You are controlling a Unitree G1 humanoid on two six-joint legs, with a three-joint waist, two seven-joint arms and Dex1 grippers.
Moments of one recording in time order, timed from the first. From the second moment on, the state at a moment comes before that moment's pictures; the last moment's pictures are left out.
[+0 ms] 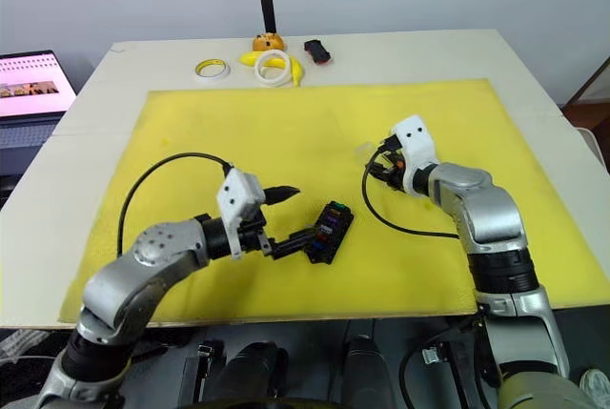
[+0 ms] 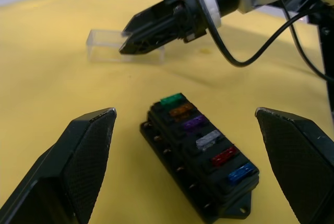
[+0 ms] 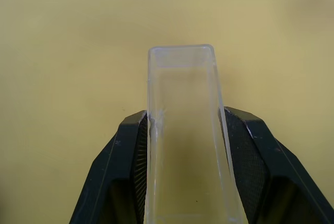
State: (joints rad) left arm -0.23 0.37 -0.25 -0.64 -0.40 0.77 -0.53; right arm -0.56 -0.58 -0.02 -0.05 0.29 0.88 0.54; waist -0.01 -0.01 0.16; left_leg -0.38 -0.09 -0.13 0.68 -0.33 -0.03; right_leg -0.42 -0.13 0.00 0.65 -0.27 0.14
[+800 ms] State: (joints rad) left arm -0.20 0.31 -0.48 -0.64 -0.23 0.95 -0.30; right arm -0.54 -0.60 -0.06 -0.20 0.35 1.02 0.53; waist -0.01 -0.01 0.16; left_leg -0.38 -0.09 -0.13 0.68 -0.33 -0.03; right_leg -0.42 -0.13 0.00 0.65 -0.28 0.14
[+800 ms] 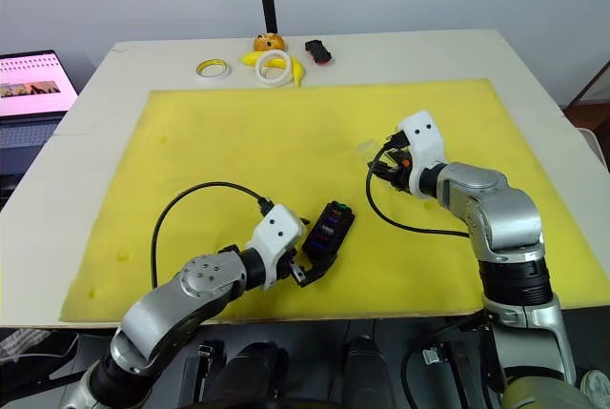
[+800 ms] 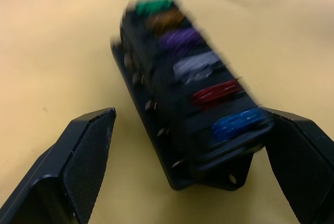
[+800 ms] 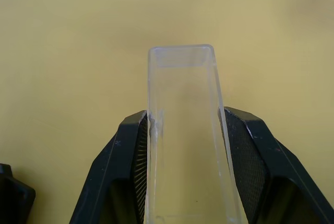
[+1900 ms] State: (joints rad) left arm -0.25 0.37 -0.43 -0.48 -0.21 0.76 -0.48; right arm -0.51 -0.66 -0.16 -0.34 0.47 1.10 0.53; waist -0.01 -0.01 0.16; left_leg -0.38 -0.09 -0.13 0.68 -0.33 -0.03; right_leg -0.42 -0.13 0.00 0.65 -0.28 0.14
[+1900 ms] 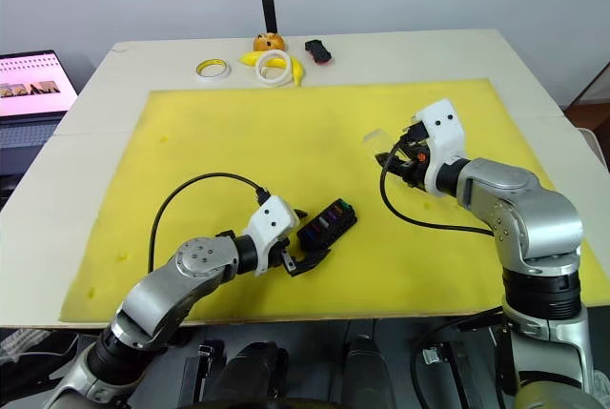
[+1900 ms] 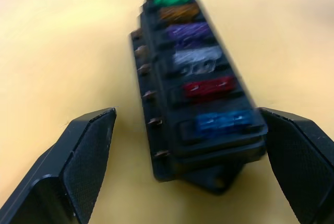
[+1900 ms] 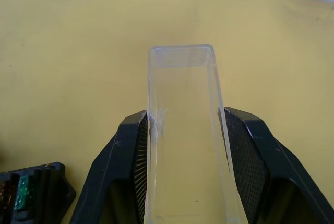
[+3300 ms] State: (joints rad) left arm -0.70 0.41 -0.44 0.34 -0.16 0.08 -1.32; right arm -0.46 -0.96 0.12 -0.58 0.60 0.86 0.93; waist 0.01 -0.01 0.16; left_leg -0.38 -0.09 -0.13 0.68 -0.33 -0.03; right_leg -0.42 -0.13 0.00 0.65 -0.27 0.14
